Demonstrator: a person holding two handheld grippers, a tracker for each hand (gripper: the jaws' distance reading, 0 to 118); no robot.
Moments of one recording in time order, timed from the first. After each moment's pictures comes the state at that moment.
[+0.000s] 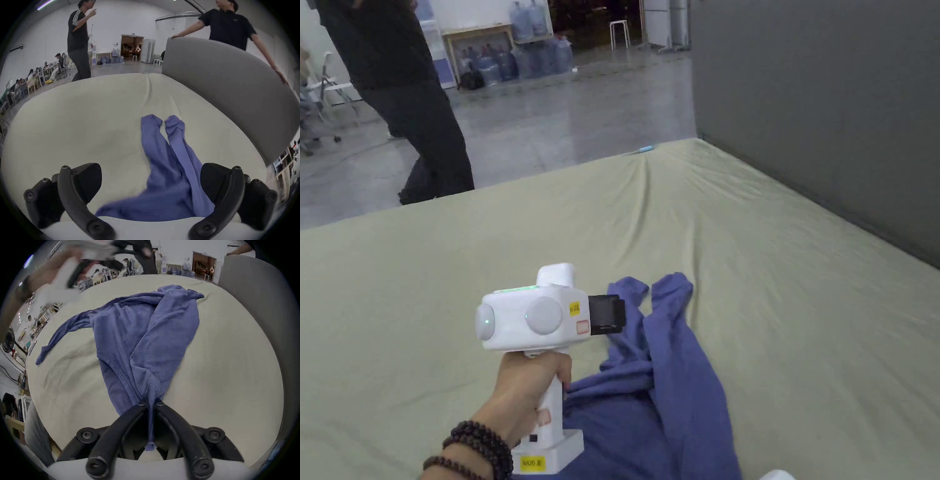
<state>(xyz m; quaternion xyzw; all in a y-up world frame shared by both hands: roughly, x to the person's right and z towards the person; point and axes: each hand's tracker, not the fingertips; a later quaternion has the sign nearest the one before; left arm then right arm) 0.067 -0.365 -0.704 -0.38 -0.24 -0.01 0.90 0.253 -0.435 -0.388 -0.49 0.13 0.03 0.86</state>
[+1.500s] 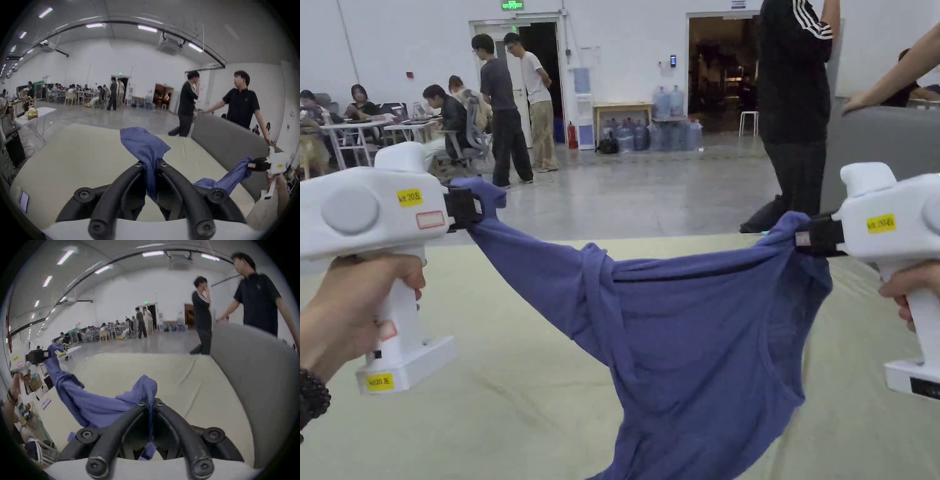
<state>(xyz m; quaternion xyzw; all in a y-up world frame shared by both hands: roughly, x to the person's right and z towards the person) -0.287 -0.057 -0.448 -0.12 -0.09 0.10 0.98 0.219 -0.075 -0.477 -0.21 0.14 0.01 0.97</state>
